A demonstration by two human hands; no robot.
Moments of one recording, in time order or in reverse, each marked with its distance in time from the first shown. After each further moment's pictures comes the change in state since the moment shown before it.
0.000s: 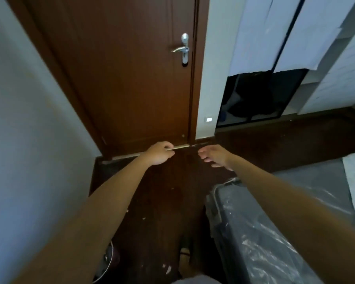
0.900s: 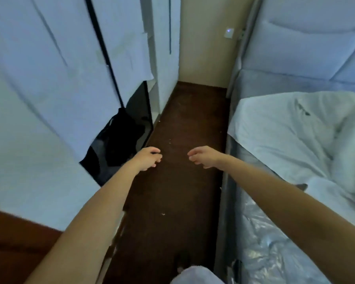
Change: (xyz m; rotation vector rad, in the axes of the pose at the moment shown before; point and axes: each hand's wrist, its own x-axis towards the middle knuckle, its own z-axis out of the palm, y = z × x) left_hand 0.636 0.452 0.070 0.273 -0.676 0.396; right_hand 0.299 0.028 -0.475 0.341 0.713 0.503
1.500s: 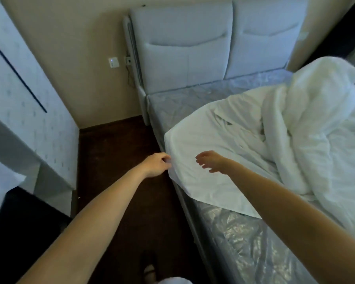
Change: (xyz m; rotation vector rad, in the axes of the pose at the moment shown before) left_hand 0.371 0.385 0.148 0.609 -0.507 0.502; right_hand 0.204 0.134 -0.374 0.536 0.531 0.368
